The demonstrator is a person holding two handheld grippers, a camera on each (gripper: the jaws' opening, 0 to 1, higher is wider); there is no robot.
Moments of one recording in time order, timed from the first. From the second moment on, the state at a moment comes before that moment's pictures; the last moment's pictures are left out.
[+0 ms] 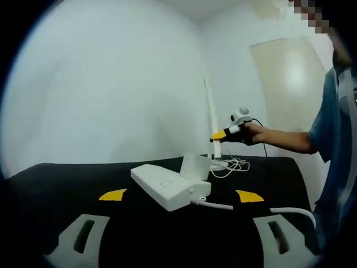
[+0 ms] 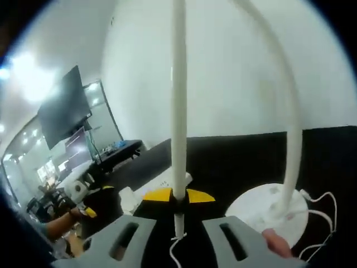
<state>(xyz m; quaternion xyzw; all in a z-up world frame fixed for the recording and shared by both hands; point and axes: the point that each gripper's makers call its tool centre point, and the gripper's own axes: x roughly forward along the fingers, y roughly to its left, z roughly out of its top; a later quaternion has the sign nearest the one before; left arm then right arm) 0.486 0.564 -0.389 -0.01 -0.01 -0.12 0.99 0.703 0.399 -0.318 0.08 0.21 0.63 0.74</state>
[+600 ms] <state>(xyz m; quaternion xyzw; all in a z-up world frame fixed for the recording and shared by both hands) 0.490 0.567 -0.386 -0.03 -0.03 -0.11 0.99 0.628 0.420 -0.269 0.15 0.24 0.68 0.68</state>
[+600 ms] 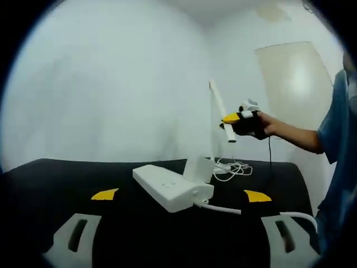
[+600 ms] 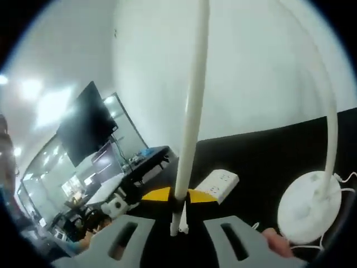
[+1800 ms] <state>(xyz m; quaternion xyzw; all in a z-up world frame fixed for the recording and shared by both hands) 0.484 0.589 -0.391 -0.02 -0.03 -0.11 0.99 0.546 0.429 -0.132 0.23 0.24 0.75 0.58</state>
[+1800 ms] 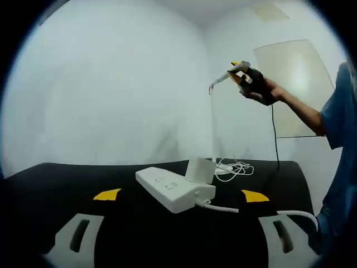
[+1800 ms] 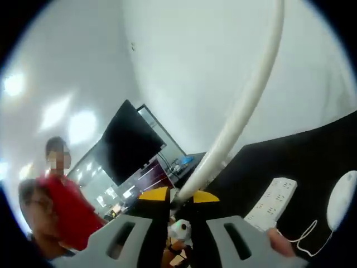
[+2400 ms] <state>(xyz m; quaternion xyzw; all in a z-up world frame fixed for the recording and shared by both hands) 0.478 0.550 -0.387 -0.01 -0.02 -0.11 0.99 0.532 0.424 -0.053 0.32 0.23 0.76 0.51</state>
